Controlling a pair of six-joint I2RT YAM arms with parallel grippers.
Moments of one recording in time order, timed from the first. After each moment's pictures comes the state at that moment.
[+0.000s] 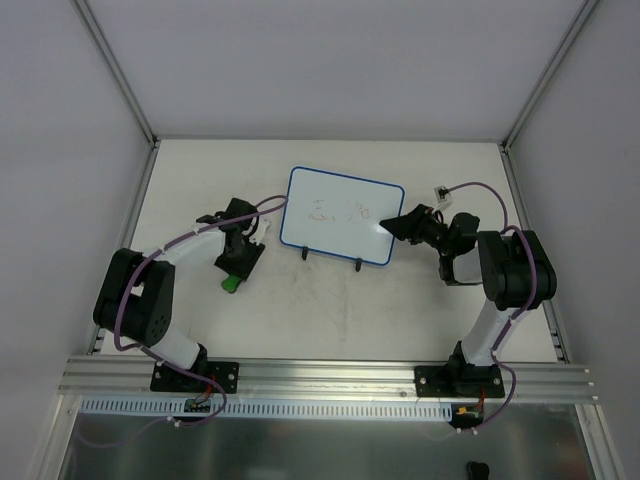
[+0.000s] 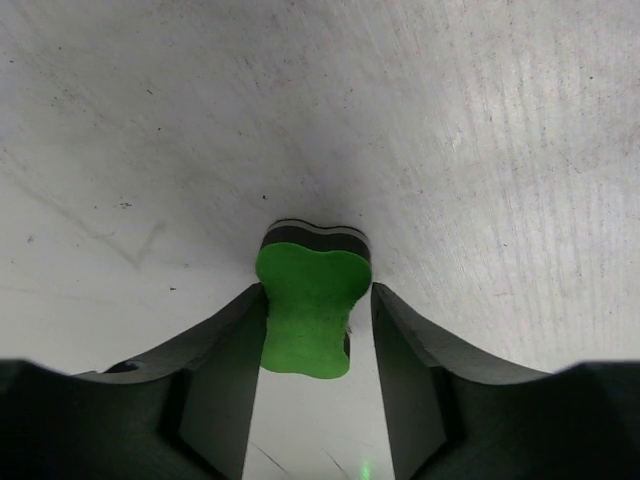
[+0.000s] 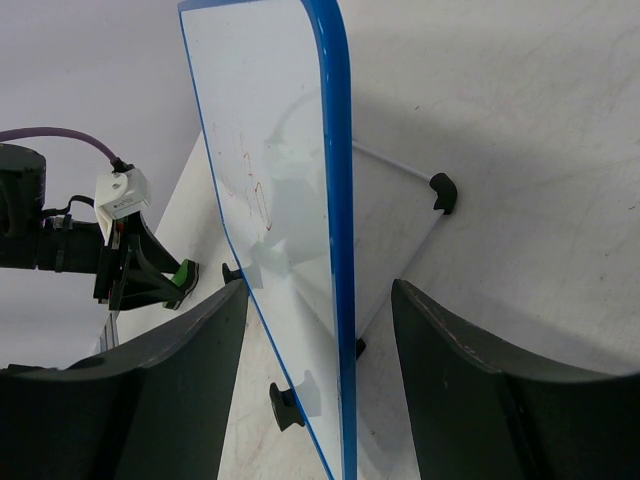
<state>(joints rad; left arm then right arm) -0.34 1.55 0.89 -0.65 -0.06 0.12 0.05 1.83 0.53 1.18 -0.80 0.77</state>
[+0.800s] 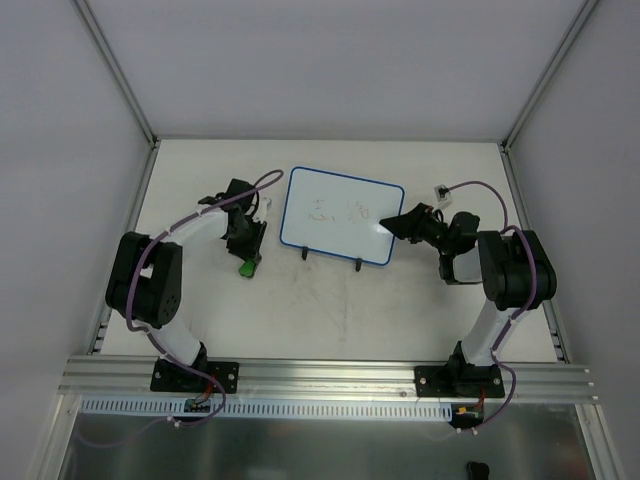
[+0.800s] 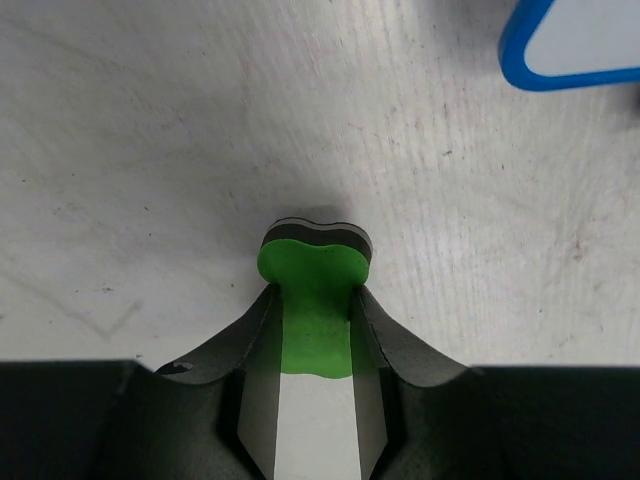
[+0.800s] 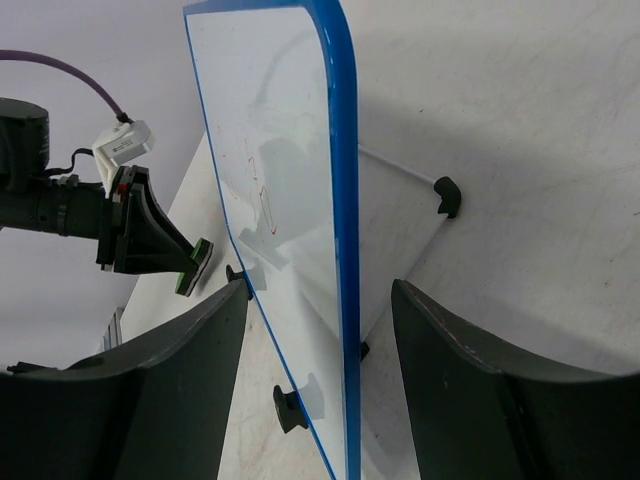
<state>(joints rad) -0.30 1.65 1.05 -0.65 0.08 0.00 0.05 1.83 0.53 1.18 -0.80 0.78</state>
